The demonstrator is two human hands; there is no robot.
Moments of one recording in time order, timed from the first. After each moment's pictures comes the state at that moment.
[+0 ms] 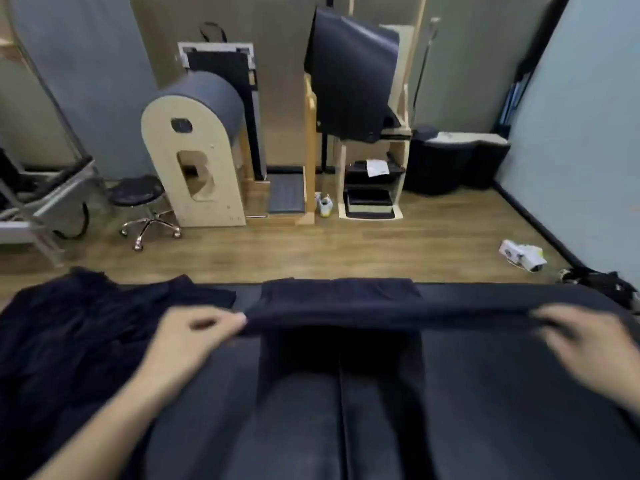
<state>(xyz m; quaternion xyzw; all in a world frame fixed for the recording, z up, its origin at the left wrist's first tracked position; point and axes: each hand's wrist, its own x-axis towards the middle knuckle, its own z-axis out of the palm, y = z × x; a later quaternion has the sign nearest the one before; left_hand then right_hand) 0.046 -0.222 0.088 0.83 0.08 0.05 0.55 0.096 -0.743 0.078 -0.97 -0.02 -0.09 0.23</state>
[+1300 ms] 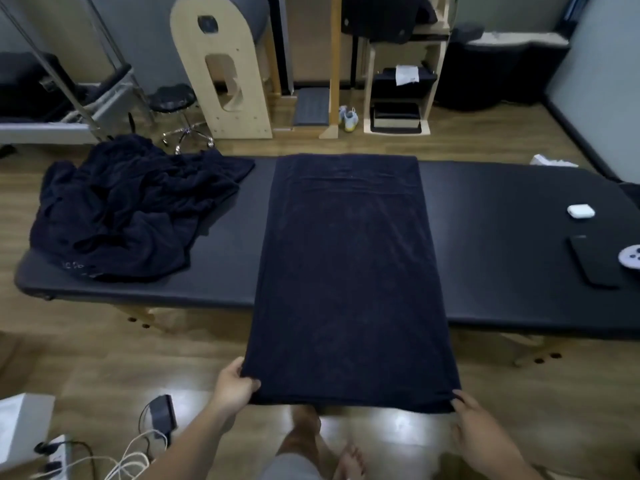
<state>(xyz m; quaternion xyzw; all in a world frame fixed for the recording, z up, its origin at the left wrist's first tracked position) -0.321 -0.341 -0.143 0.69 0.41 -0.16 0.58 -0.310 -0.770 -0.182 -0.95 -0.06 0.28 0.13</state>
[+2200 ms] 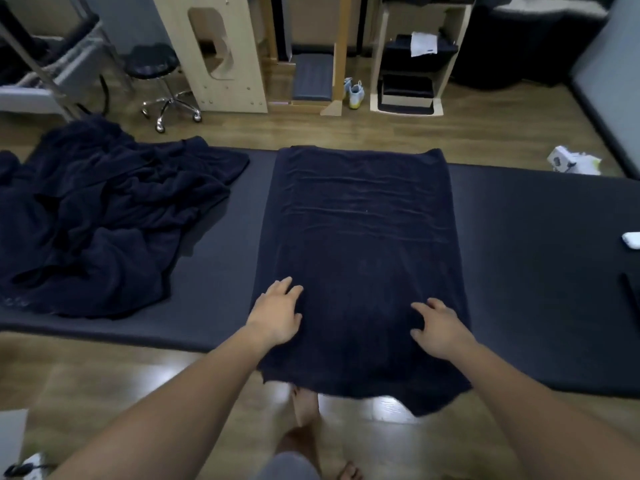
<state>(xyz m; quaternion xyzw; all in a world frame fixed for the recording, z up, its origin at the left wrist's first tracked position) -0.068 -0.323 -0.148 0.96 0.03 -0.26 0.14 -0.035 -0.647 -0.158 -0.94 0.00 0.34 0.10</state>
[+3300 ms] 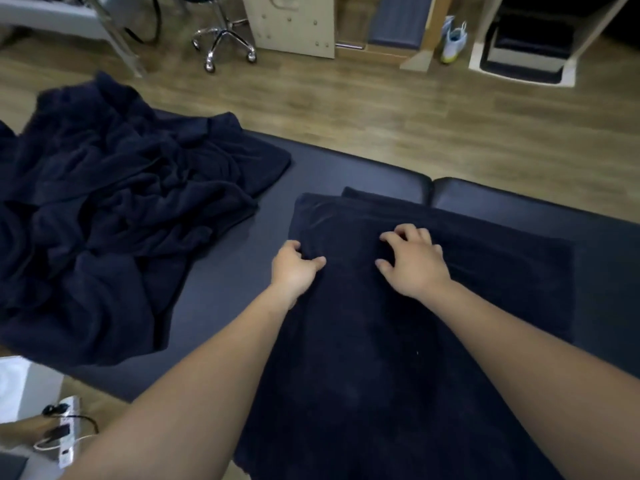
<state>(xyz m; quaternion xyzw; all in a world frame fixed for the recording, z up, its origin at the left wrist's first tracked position) 0.161 -0.255 -0.188 0.73 0.45 -0.11 0.50 0.253 -0.447 -0.180 -0.94 -0.21 0.25 0.08</state>
